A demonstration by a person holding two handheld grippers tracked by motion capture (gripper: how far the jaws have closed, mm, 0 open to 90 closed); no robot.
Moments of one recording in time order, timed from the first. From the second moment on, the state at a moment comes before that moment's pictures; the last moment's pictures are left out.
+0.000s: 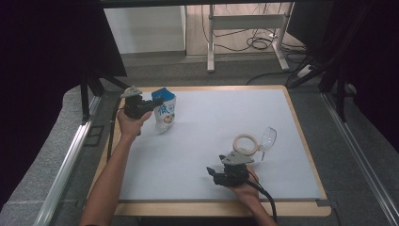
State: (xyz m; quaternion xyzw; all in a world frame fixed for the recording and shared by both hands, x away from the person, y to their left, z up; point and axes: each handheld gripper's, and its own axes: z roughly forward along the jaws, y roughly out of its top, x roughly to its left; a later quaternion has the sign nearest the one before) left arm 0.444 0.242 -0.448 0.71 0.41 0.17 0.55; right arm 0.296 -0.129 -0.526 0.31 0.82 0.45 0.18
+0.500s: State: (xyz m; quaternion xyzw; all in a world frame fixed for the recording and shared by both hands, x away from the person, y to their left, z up) left arm 0.405 0.225 -0.419 0.72 0.36 0.13 0.58; right arm 0.294 -0.117 -0.525 0.29 0.82 0.45 0.19
